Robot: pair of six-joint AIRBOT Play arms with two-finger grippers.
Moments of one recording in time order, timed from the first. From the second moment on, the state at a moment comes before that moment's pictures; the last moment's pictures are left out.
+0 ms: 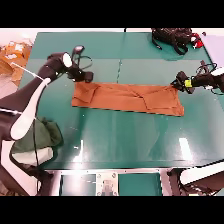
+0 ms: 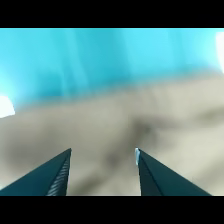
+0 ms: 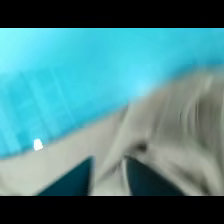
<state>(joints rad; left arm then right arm) -0.25 -1.84 1.73 1.37 -0.95 -1.58 -0.38 -1.72 1.43 -0.95 0.98 1.55</state>
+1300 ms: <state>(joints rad) -0.13 -1.87 1.92 1.06 -1.31 -1.53 -0.50 -1.98 1.58 -0.89 1.43 1.15</state>
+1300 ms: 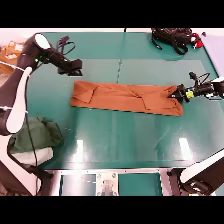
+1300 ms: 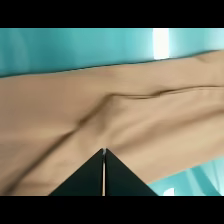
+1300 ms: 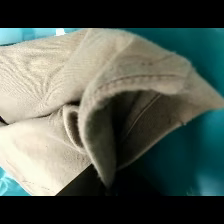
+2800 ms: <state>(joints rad) -0.30 -2.00 2.08 0.72 -1.29 -1.43 -0.11 -1.57 1.89 -0.76 1.60 1.41</state>
